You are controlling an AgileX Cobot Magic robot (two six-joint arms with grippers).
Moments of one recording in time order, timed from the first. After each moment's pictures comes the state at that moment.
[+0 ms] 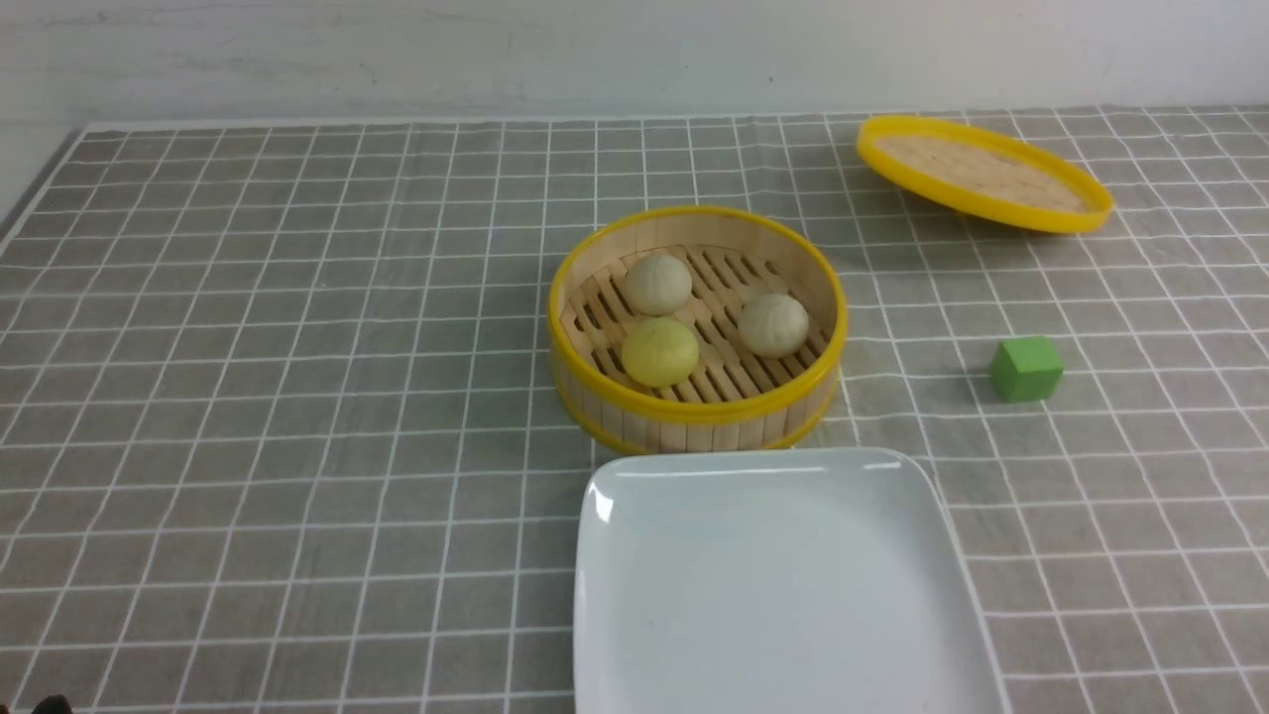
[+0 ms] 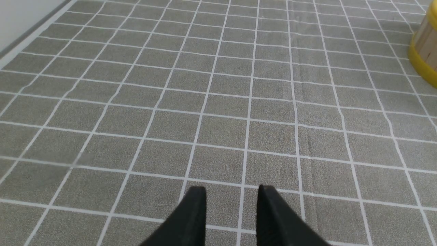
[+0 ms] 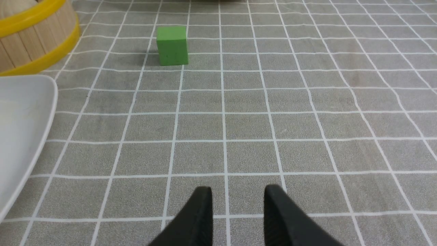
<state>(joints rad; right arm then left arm) -0.01 -0.01 0.02 -0.01 0.41 0.04 -0.02 -0.01 0.02 0.20 0.39 -0.26</state>
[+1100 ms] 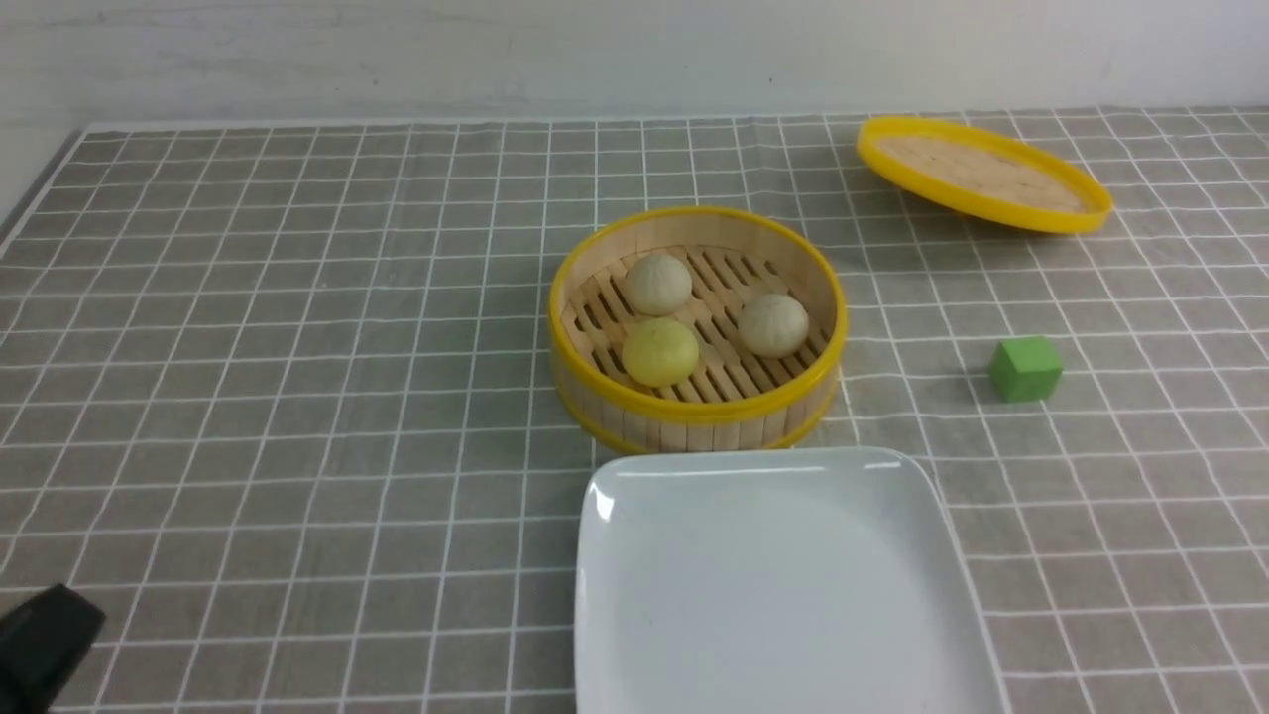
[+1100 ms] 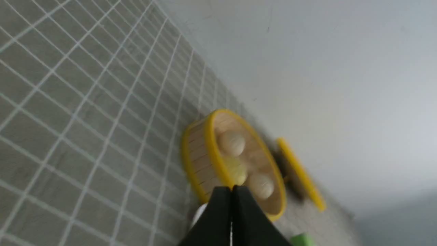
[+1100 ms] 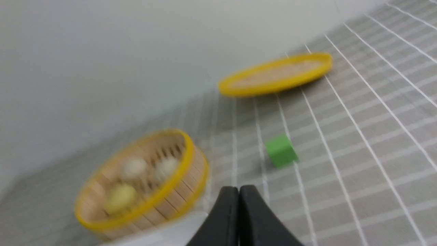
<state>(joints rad) -0.02 0.27 -0.35 0.28 0.47 0.23 -0.02 0.13 -0.33 -0.37 0.60 -0.50</state>
